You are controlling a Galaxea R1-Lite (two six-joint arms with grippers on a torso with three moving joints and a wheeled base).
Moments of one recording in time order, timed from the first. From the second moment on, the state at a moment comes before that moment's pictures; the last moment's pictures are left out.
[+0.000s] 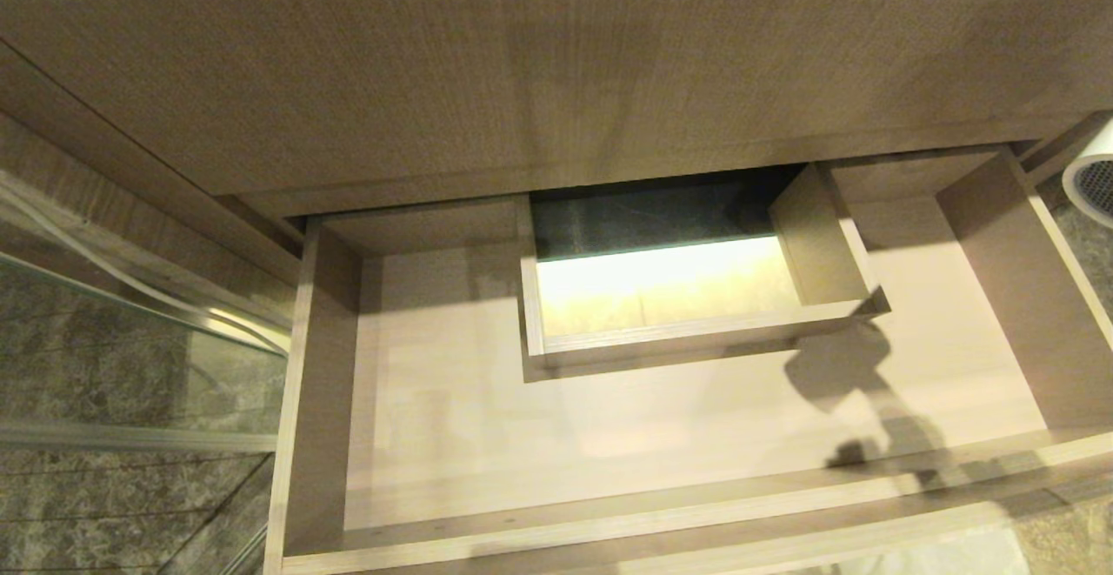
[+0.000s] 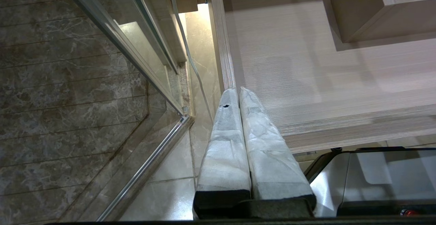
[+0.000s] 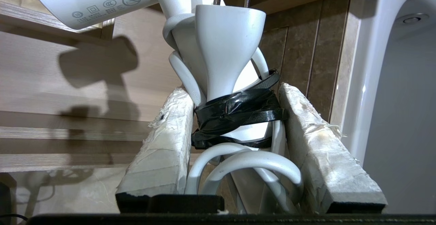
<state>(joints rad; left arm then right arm) 0.00 0.00 0.00 0.00 0.00 0.00 -0.56 0.82 -1.24 0.57 0.26 -0.69</state>
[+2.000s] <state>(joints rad) 0.00 0.00 0.00 0.00 0.00 0.00 -0.56 0.78 -1.24 0.53 0.26 -0.67</state>
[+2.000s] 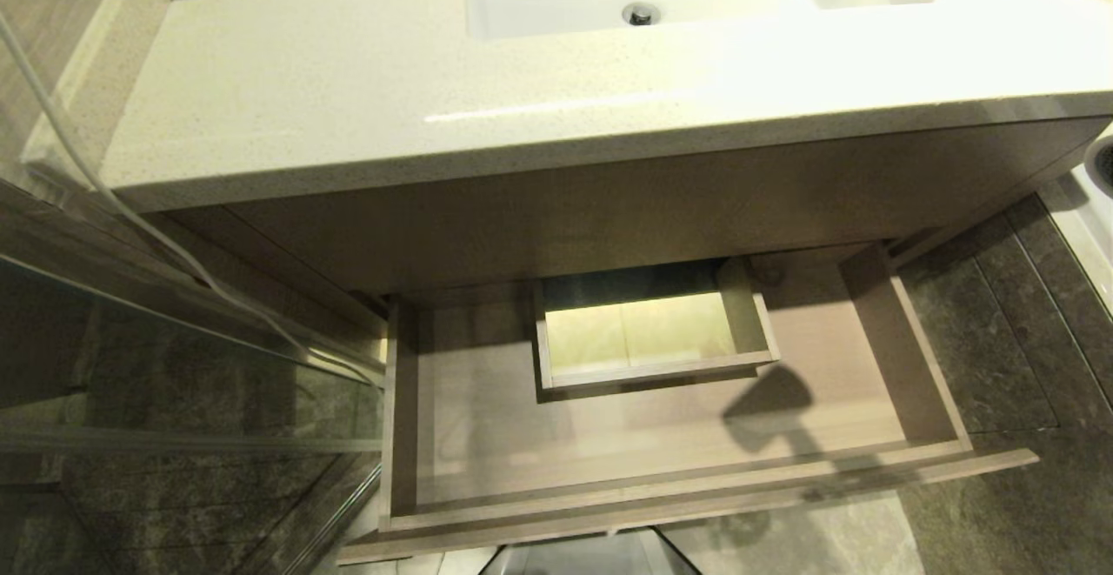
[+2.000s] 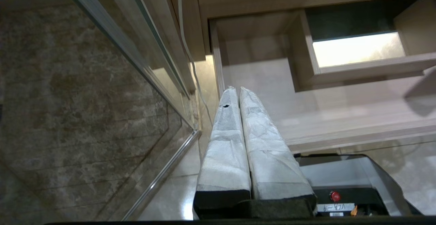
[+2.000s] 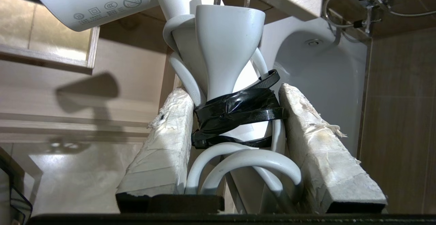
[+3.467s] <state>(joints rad) 0.00 0.00 0.00 0.00 0.00 0.00 -0.56 0.87 -1.29 0.46 0.26 -0.66</state>
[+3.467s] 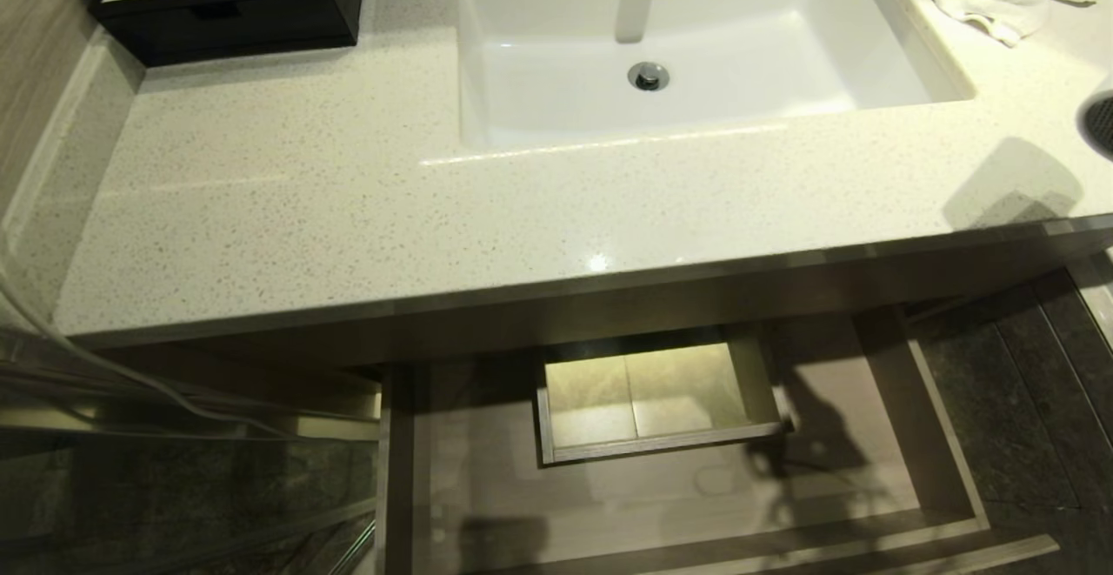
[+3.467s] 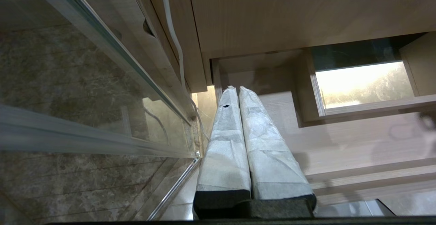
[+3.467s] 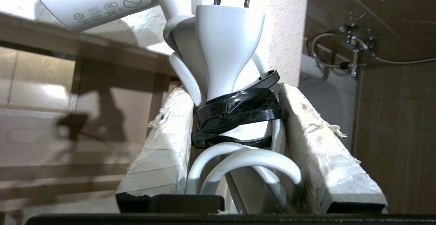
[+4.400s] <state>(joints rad) 0.00 0.00 0.00 0.00 0.00 0.00 -0.62 1.30 -1.59 0.44 0.53 -0.60</state>
